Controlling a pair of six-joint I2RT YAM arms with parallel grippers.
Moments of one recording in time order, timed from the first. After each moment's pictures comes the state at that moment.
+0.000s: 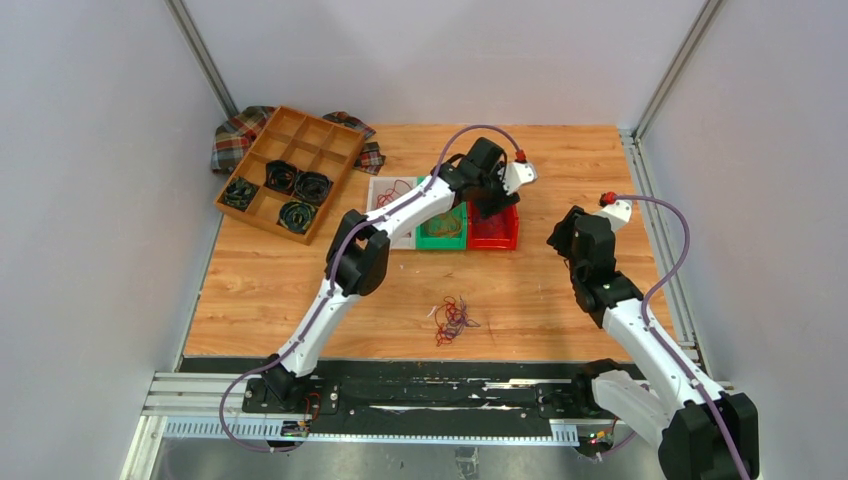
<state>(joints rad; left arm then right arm) -0.75 2.49 2.28 -0.52 0.19 0.49 0.25 0.92 0.56 -0.04 0.42 0.48</state>
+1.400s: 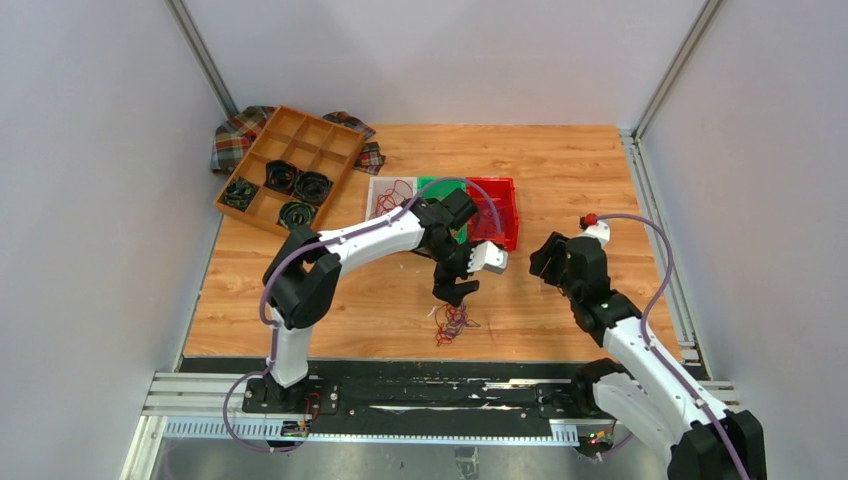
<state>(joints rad) -0.84 1.94 1.53 -0.82 0.59 0.76 0.32 0.83 0.44 -0.15 0.21 0.53</state>
